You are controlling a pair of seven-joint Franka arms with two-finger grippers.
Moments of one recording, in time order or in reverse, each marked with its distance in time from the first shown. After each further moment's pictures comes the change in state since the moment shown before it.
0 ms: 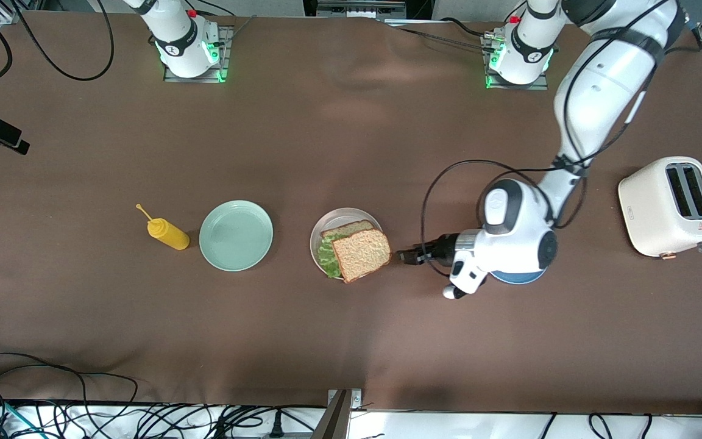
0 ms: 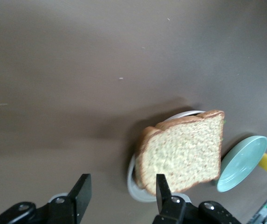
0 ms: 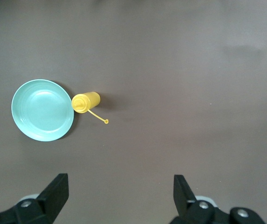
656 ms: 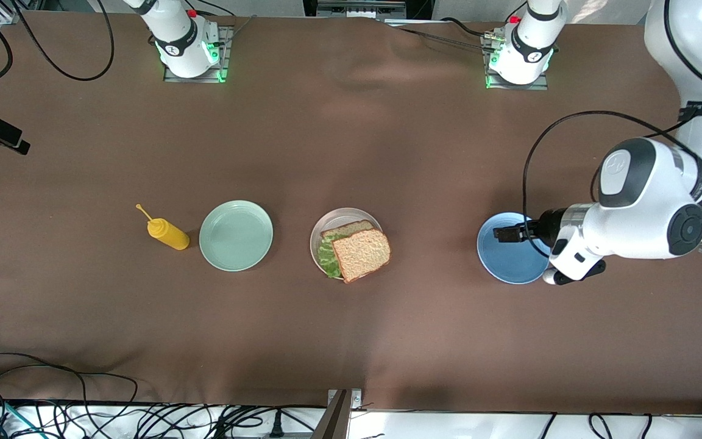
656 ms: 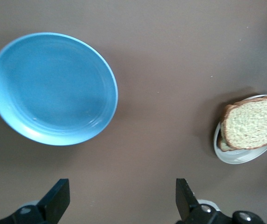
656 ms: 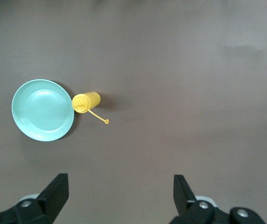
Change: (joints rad) left arm 0.160 -0.271 0.028 -0.003 0.300 -0.393 0.034; right arm 0.000 0.000 0.001 0.000 0.000 0.001 0.000
